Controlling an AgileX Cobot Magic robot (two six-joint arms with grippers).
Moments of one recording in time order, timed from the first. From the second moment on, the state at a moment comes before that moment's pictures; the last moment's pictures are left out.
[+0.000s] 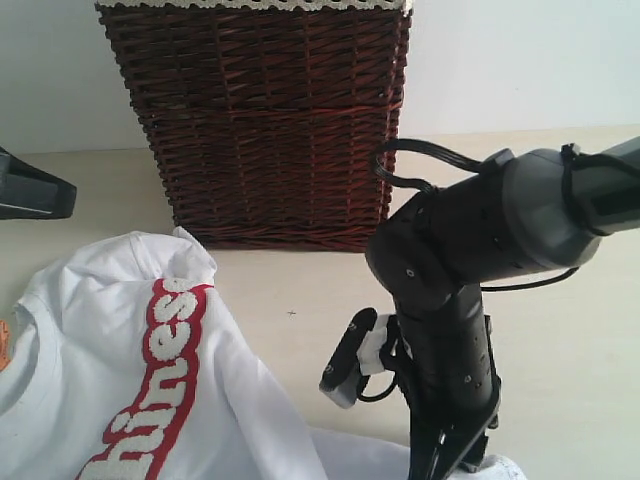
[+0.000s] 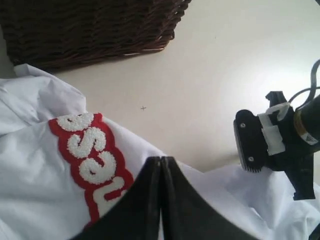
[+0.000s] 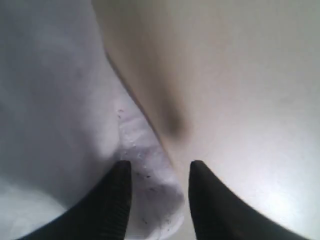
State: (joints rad) left arm -0.17 1.08 -0.85 -0.73 0.84 0.59; right arm 0.76 1.91 -1.01 -0.10 1.03 -0.25
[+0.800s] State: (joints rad) left arm -0.18 1.08 -0.85 -0.70 0.85 0.59; right arm 0.76 1.81 -1.29 -0.28 1.19 -0.23
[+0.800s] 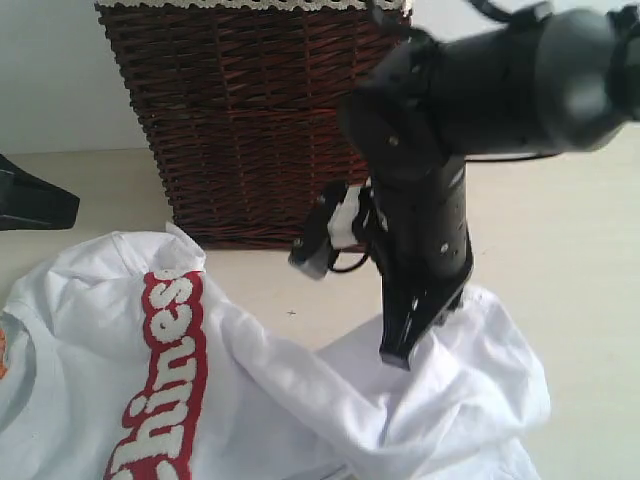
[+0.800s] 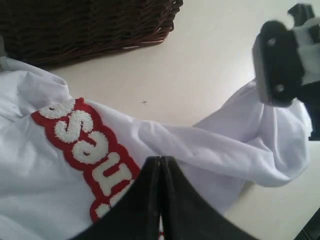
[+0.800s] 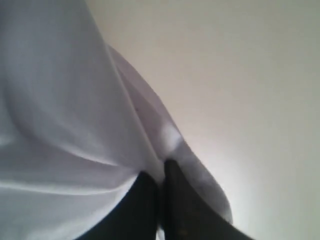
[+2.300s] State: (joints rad) left arm -0.18 1.08 -0.77 -0.69 0.89 0.59; right arm 0.76 1.86 -1.16 -0.08 0.87 -0.43
